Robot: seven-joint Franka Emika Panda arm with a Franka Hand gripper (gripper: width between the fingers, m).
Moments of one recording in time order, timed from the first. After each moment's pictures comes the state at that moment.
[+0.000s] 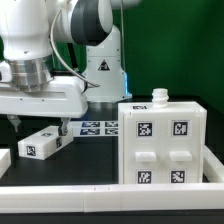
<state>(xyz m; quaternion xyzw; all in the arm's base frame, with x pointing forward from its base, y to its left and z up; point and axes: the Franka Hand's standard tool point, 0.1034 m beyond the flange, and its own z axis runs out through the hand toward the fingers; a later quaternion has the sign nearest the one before) 0.418 -0.152 0.032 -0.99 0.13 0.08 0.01</state>
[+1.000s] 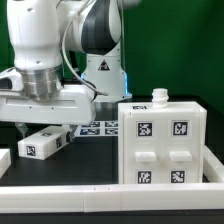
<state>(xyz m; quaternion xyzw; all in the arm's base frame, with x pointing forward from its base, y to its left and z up) 0.412 -0.136 0.013 -0.99 0.10 0.09 0.00</state>
